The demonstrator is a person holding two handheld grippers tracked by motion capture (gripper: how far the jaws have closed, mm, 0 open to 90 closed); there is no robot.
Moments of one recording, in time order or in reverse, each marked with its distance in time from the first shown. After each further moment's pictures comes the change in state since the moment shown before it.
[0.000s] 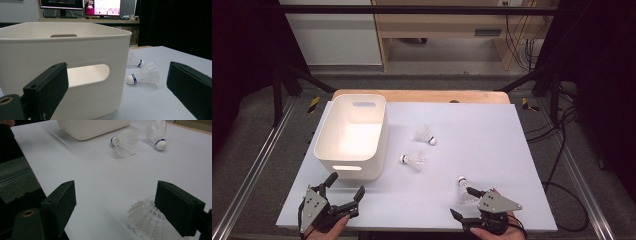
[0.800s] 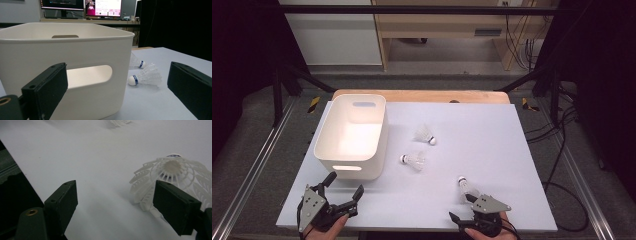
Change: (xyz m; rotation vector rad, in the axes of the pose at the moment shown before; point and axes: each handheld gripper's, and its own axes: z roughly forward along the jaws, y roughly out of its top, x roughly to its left) left arm 0.003 0.000 0.001 -0.005 -0.001 -0.003; right arm 0.000 -0.029 0.021 0.120 -0.073 0.093
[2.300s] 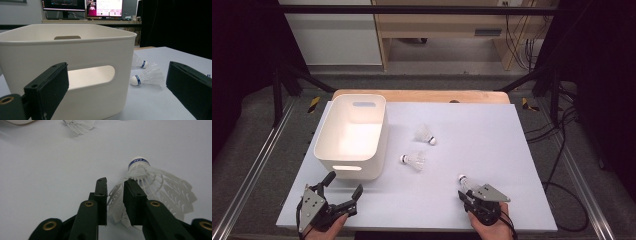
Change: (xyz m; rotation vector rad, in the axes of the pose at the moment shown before) left arm 0.002 0.000 -0.002 -0.001 0.016 0.012; right arm -0.015 0.010 0.012 -0.017 -0.182 0.106
